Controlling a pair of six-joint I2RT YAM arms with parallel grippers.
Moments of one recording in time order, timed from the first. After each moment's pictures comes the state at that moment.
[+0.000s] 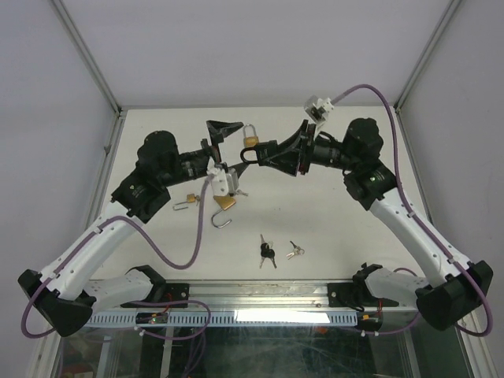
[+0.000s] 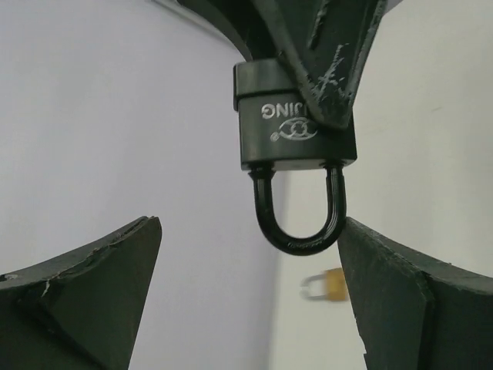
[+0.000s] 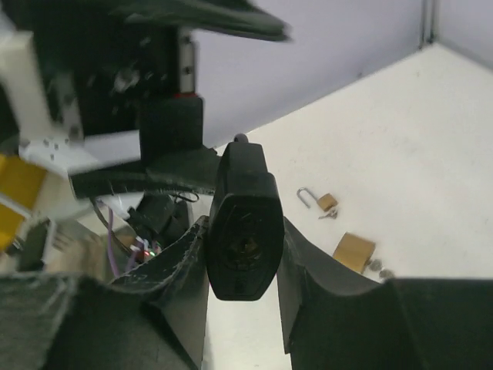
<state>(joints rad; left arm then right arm) -0.68 1.06 1.11 -0.03 0.46 1.19 0.51 1.20 1.19 -0.02 -0.78 0.44</state>
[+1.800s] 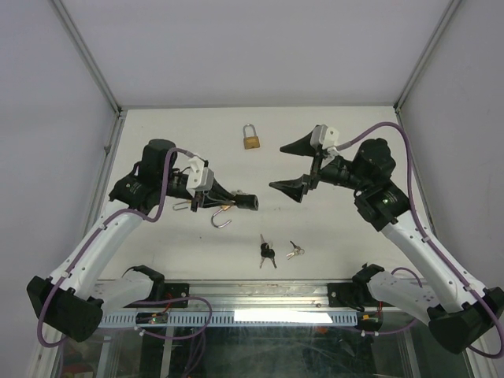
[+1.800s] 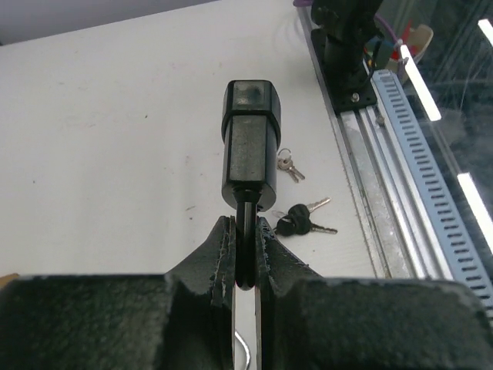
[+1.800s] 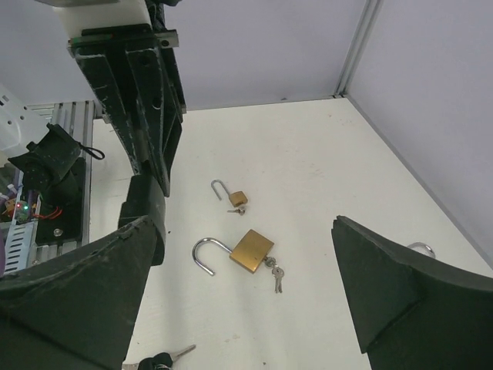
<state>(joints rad) -0.42 1.06 1.04 -0.54 1.14 0.66 0.55 0.96 1.01 -0.02 -0.74 -0.11</state>
